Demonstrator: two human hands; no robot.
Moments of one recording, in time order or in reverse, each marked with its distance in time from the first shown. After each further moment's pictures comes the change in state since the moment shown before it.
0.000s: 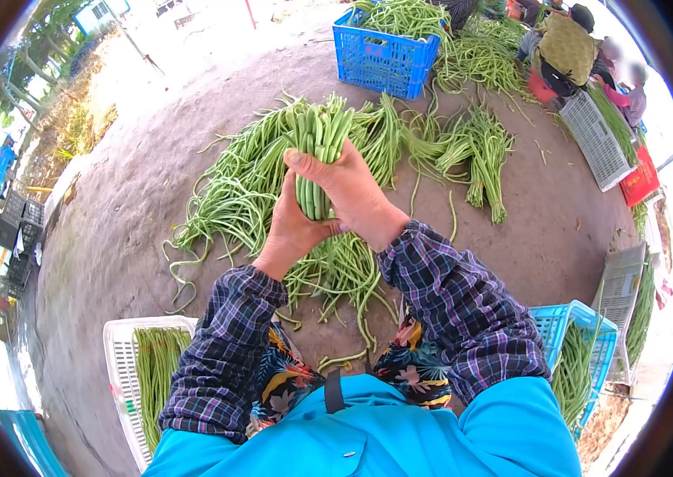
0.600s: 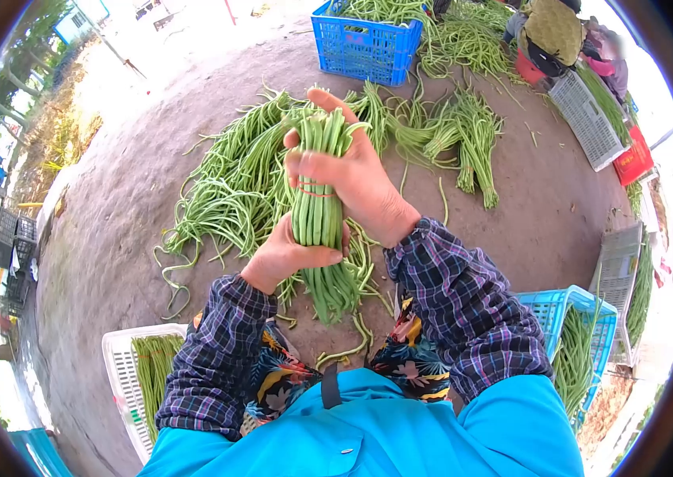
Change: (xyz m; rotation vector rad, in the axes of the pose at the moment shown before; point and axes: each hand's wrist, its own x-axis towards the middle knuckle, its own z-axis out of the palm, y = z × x) left_hand -0.013 0.017 0.002 -0.682 -0.497 -0.331; right_hand -0.010 -0.025 -0.016 -0.047 -0.038 -0.118
